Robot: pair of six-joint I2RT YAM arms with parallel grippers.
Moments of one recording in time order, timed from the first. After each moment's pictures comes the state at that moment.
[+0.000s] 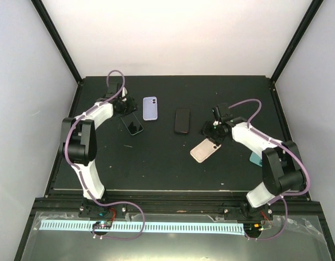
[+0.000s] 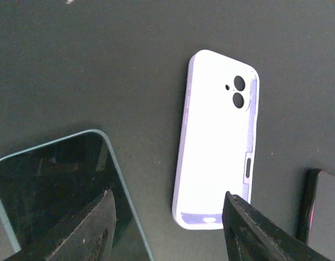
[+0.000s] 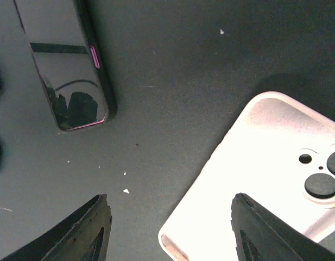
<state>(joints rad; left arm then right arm) -0.10 1.86 1.30 -0.34 0.21 -0.55 0.37 1.58 0.98 -0.50 -0.22 0.84</state>
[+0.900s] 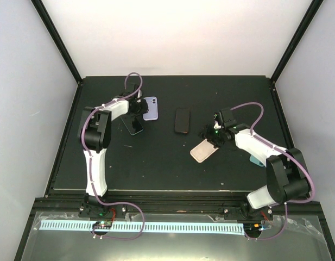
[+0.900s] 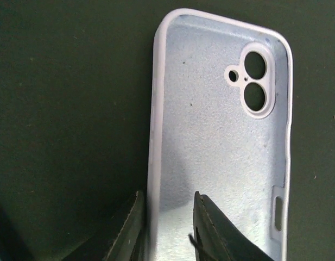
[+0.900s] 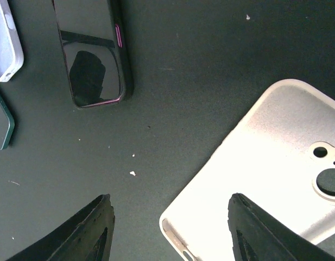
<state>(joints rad) -0.21 2.18 1.54 -0.34 0.16 -0.51 0.37 1.48 0.87 -0.40 -0.27 0.76</state>
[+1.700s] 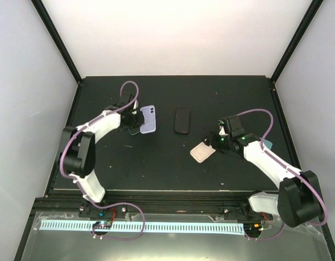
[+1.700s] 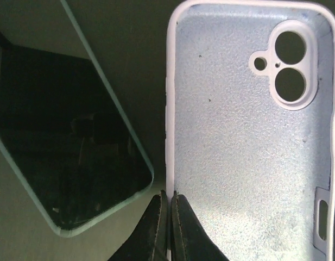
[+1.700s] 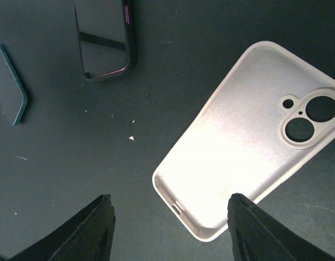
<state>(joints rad) -0.28 1.78 1.21 -0.47 0.11 -0.49 0.37 1.26 0.74 -0.44 -0.27 0.74</state>
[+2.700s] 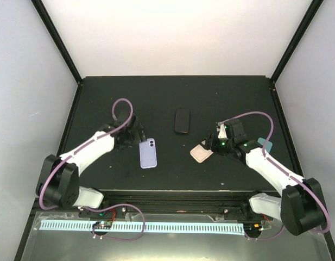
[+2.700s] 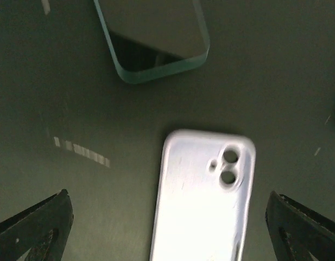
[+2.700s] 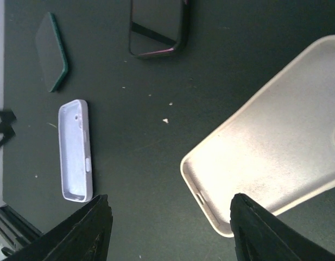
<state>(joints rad) -0.41 1.36 0.79 -0.55 -0.02 -0.74 0.37 1.18 0.63 -0.32 -0.39 0.64</state>
